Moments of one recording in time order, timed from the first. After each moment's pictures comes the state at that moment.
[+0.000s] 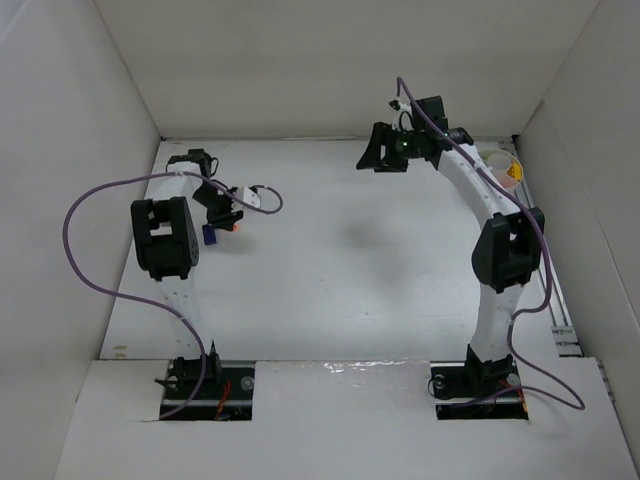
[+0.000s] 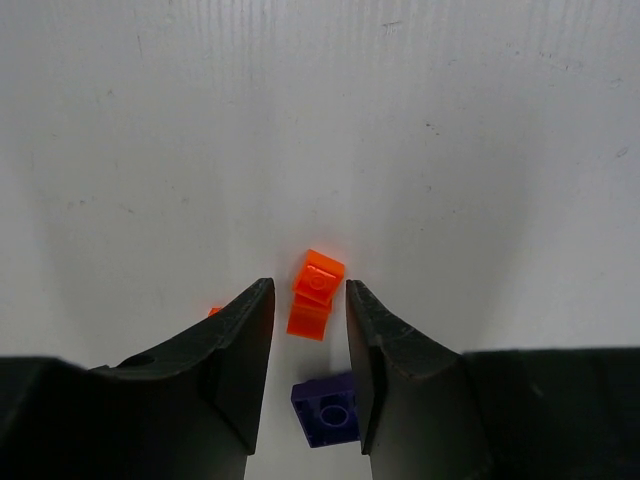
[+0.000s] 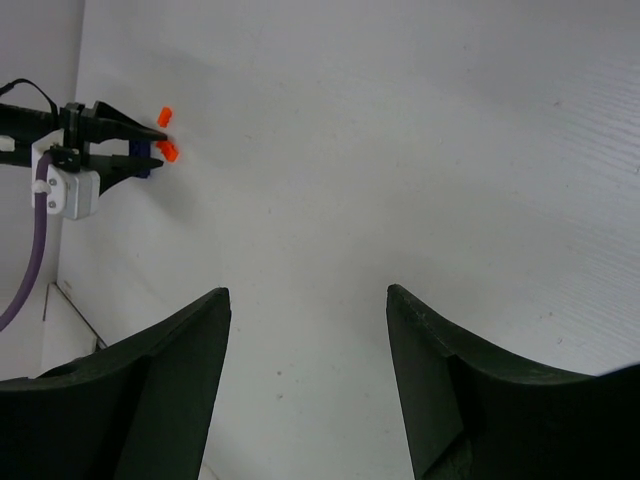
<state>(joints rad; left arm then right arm) 0.07 2.14 1.69 -1.10 0.50 1.65 0.27 2.01 1.92 -0.63 -0.52 0.34</state>
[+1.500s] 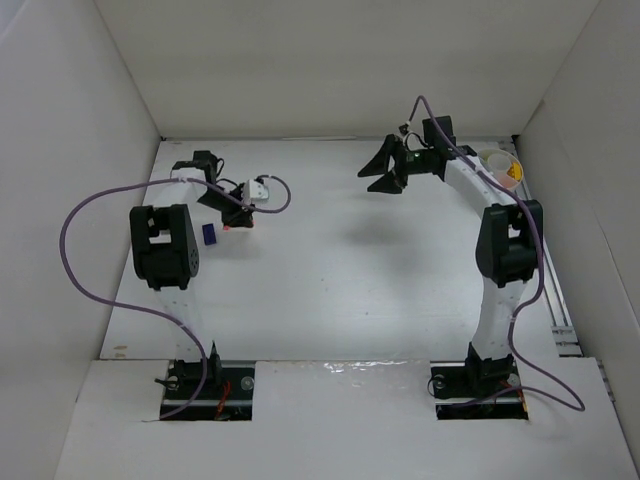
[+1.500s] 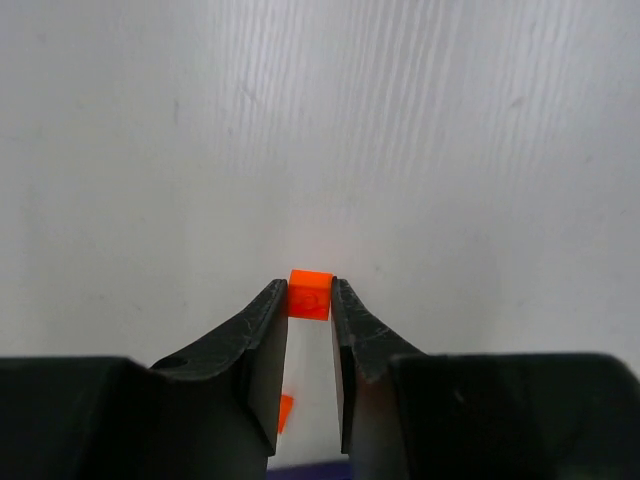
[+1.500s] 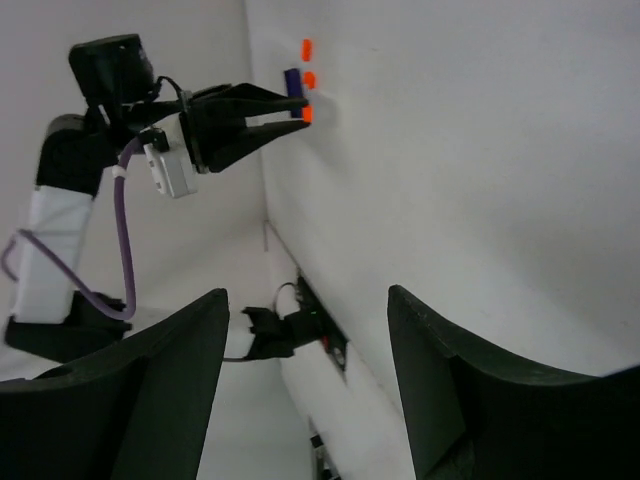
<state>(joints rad) 0.03 2.03 1.54 -0.96 0.69 1.47 0.18 2.06 1.75 -0.50 -0.92 0.69</state>
